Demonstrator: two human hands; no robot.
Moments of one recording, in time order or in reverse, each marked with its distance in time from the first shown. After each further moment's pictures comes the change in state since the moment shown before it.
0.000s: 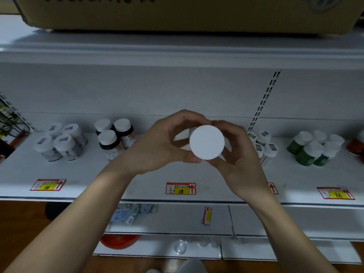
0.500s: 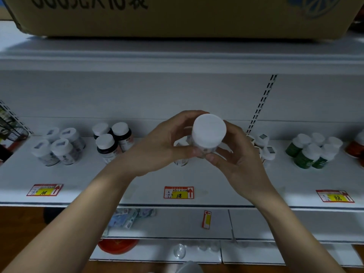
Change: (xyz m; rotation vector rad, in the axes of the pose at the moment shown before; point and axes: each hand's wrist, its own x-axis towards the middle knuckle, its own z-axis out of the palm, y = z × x) left_hand 0.012 0.000 0.001 0.027 -0.032 -0.044; right_hand 0.007 -0.003 -0.014 -0.029 -0.056 0.063
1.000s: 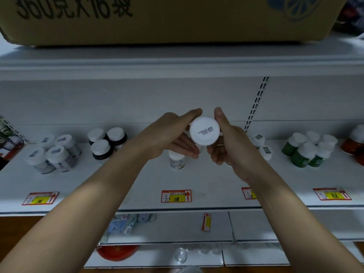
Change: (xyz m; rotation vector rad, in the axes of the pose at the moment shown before) left_hand 0.045 0.025 0.009 -0.112 0.134 -0.543; right_hand 0.043 -0.029 -0.003 0.058 0.145 0.571
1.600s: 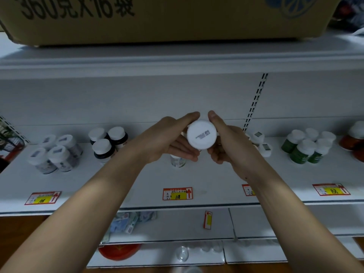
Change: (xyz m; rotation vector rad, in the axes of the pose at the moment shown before) left_hand -0.005 -0.012 -0.004 -0.014 -0.054 0.016; right_hand -0.007 0.003 0.002 -0.054 -0.032 -0.047
